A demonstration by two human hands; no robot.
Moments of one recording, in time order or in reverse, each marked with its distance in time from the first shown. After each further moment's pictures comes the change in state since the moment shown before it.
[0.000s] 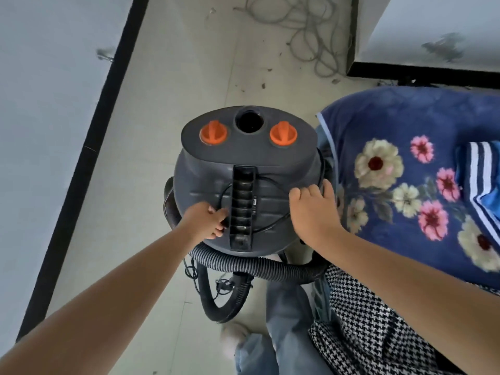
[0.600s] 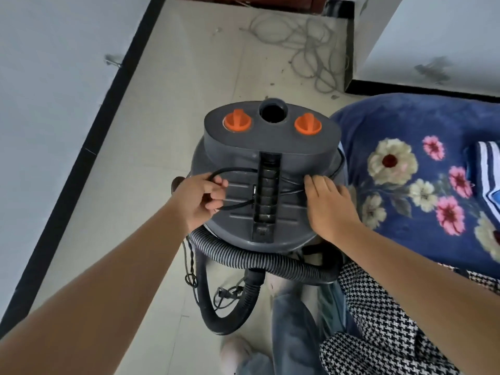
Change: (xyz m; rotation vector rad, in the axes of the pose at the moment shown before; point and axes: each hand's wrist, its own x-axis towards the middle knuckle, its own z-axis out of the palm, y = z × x) left_hand -0.004 -0.023 -0.044 -0.886 -0.237 0.208; right_hand -0.006 -0.028 0.025 0.054 0.073 0.091
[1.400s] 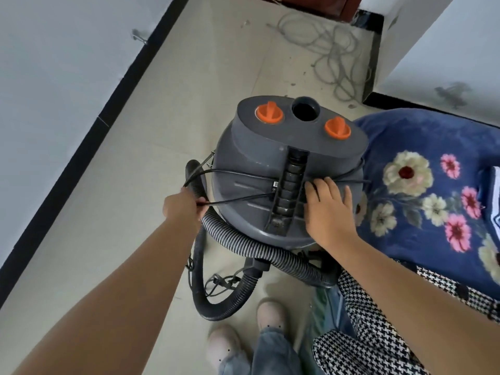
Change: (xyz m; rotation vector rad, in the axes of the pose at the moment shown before) left_hand -0.002 -0.038 -0.061 -0.293 0.636 0.038; right_hand -0.006 -0.035 0.024 -0.052 0.226 -0.057
